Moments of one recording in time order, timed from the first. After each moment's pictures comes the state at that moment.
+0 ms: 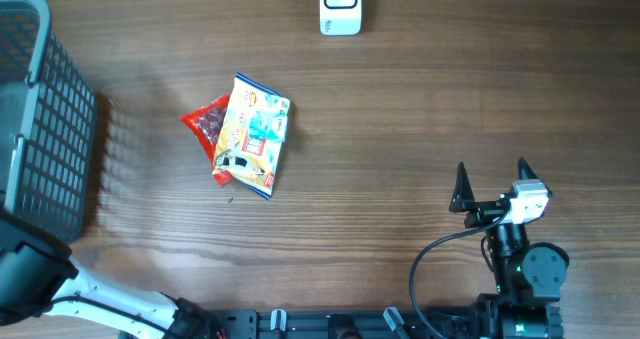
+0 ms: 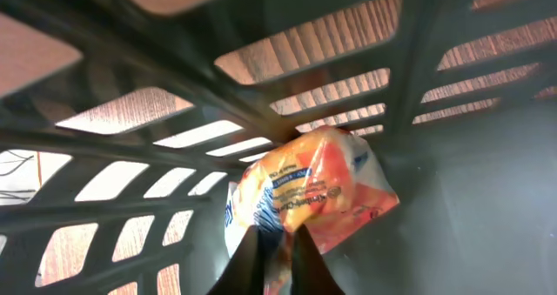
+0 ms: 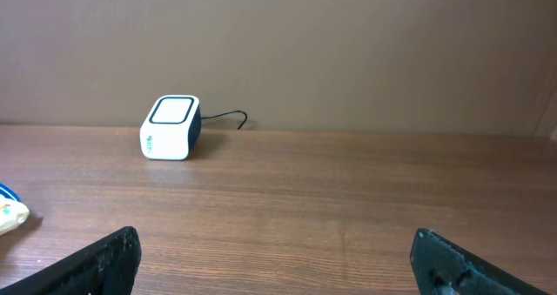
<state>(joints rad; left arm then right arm) 0.97 2.04 1.49 -0.59 -0.47 -0.22 -0.06 0.01 0.01 0.00 -0.12 0.00</state>
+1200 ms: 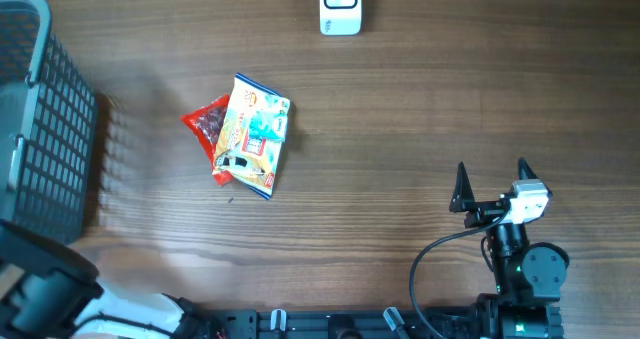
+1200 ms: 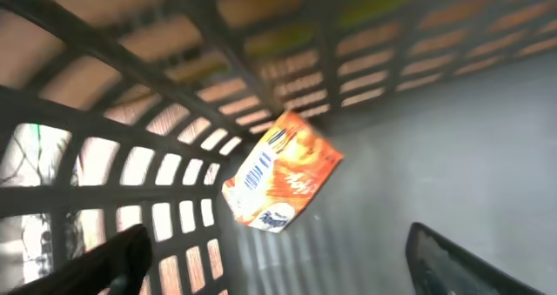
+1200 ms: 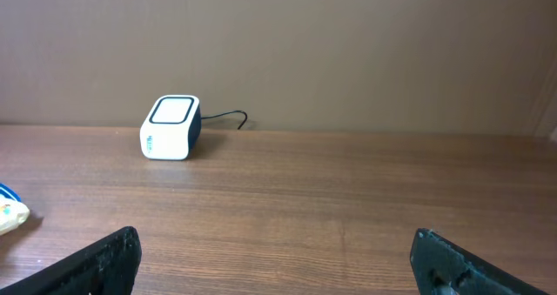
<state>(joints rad) 0.93 1.84 1.48 -0.71 -0.42 -0.23 -0.06 0.01 0.01 0.00 -0.12 0.00</state>
